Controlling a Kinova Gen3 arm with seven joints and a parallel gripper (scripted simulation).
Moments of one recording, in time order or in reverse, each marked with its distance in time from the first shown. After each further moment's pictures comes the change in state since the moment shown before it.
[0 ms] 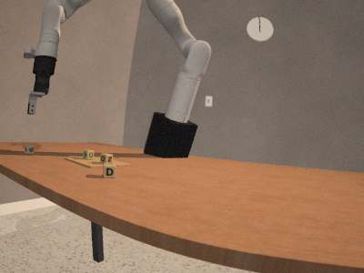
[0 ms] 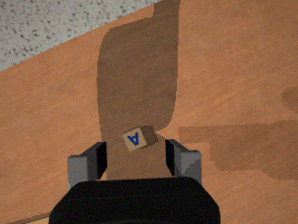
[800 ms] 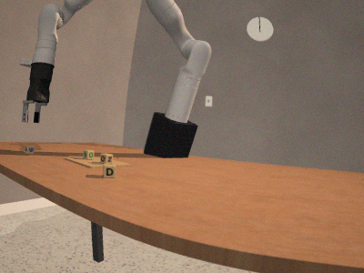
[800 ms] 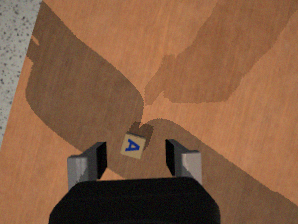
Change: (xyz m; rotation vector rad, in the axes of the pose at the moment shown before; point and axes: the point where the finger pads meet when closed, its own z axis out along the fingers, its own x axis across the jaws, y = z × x) arm 0.003 0.001 0.027 0.003 0.000 0.879
